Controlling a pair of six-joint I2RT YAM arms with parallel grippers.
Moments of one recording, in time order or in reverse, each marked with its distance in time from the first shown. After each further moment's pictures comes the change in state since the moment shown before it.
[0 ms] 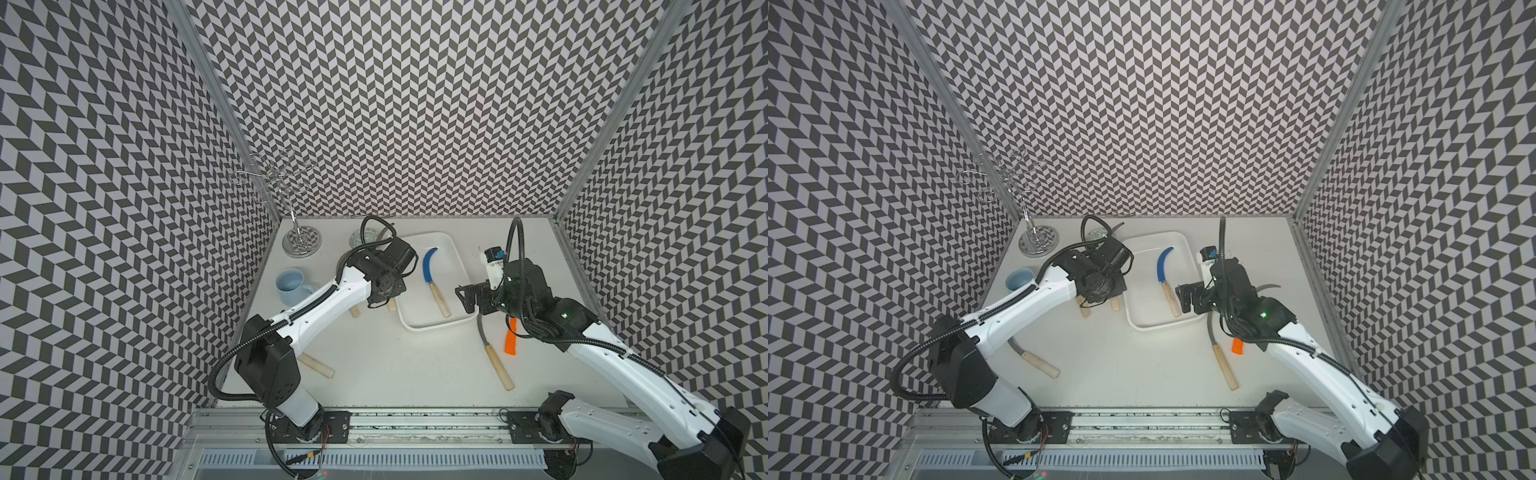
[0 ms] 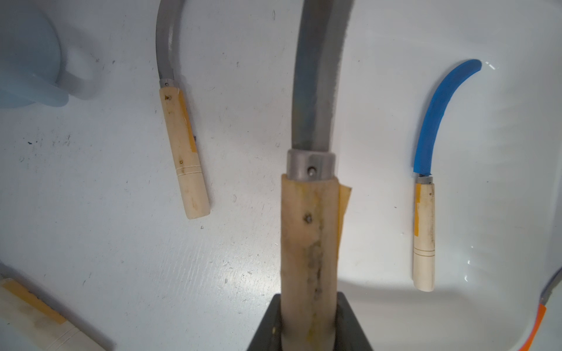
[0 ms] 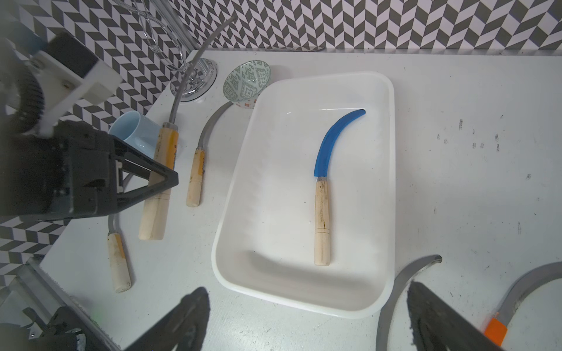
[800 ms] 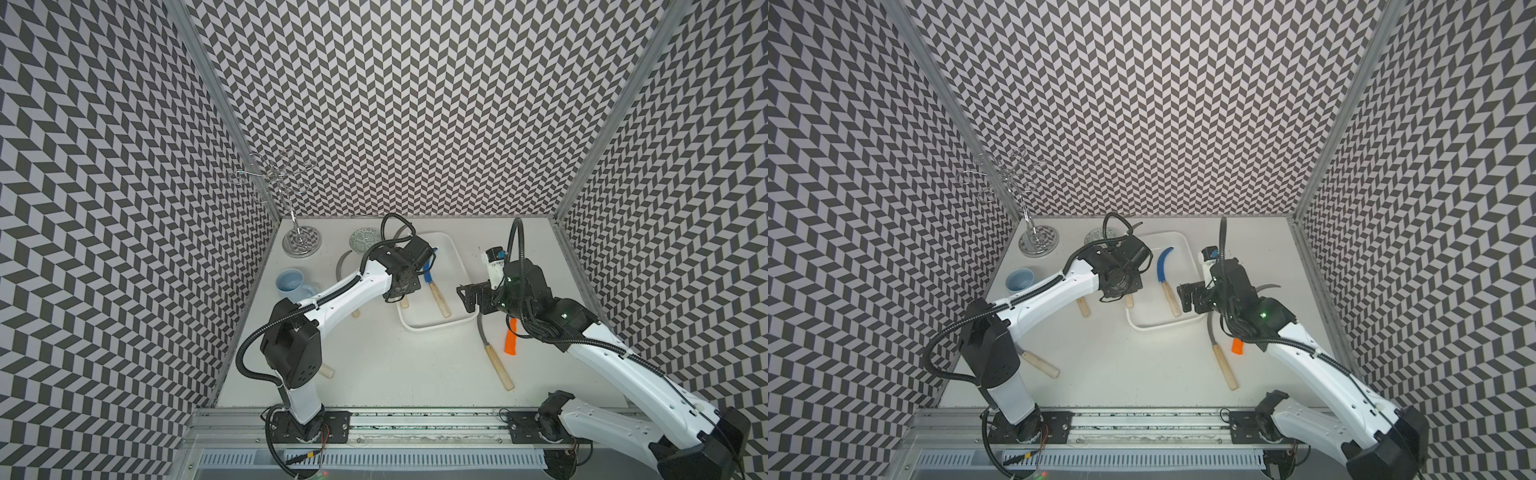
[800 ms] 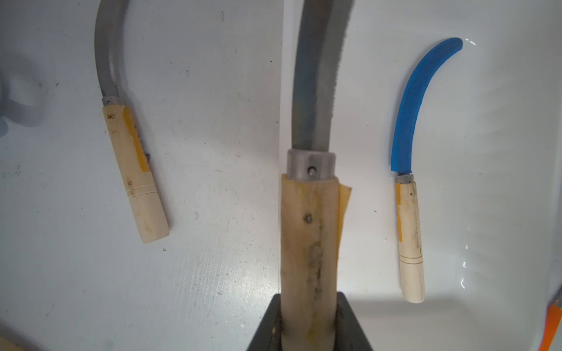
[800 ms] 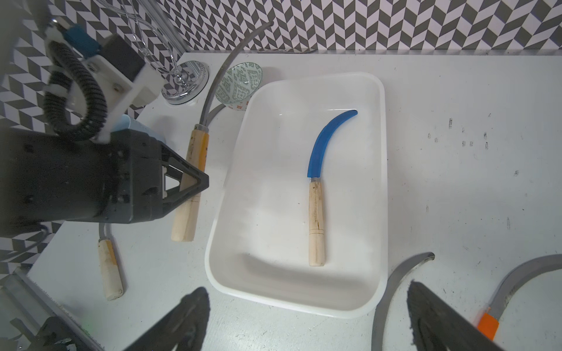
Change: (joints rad) left arm -0.049 0.172 0.110 0.033 -0.019 0.044; right arm 0.000 -0.001 -0.001 0.000 0.031 0.010
